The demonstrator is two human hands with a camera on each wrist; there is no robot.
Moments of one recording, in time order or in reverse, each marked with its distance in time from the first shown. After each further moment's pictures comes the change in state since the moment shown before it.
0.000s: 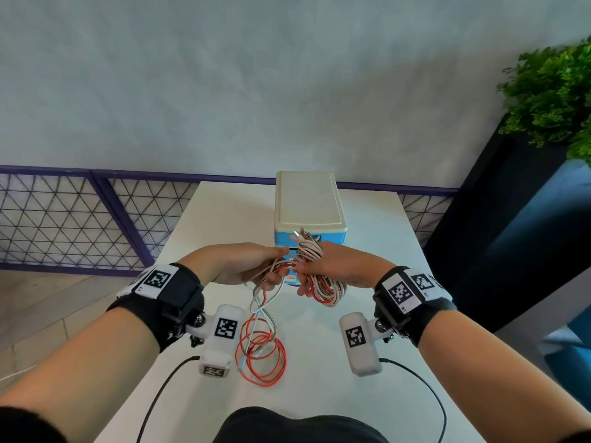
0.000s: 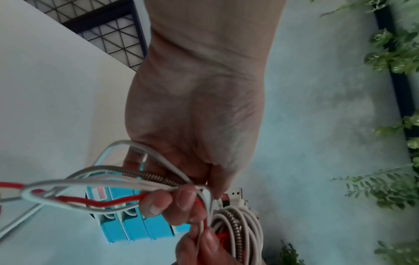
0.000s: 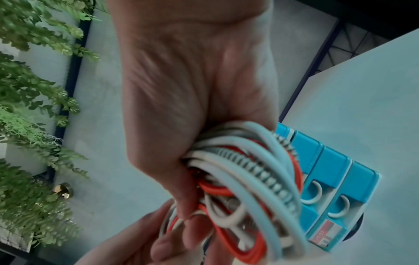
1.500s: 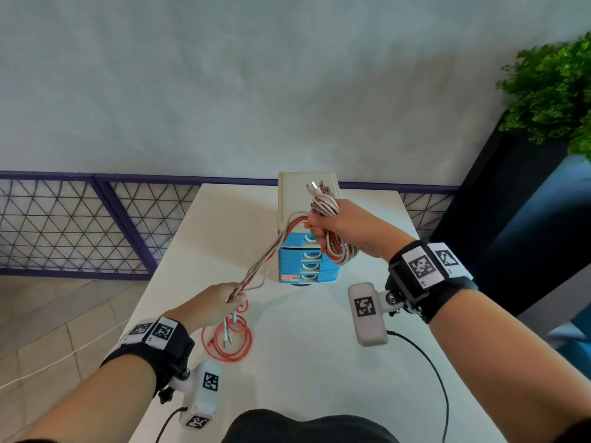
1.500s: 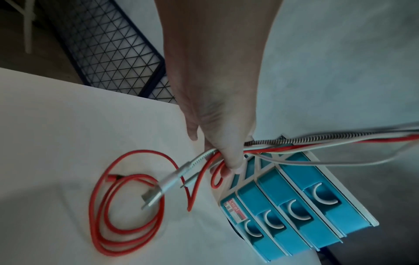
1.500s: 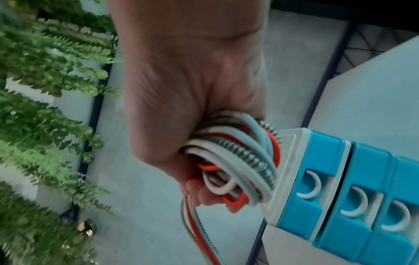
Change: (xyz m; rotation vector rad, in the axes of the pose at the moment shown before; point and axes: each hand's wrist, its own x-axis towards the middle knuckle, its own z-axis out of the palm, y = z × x) left_hand 0.000 -0.131 -0.024 0.593 0.519 0.060; right_hand -0.001 -0.035 -0.026 0.097 0.273 -0.121
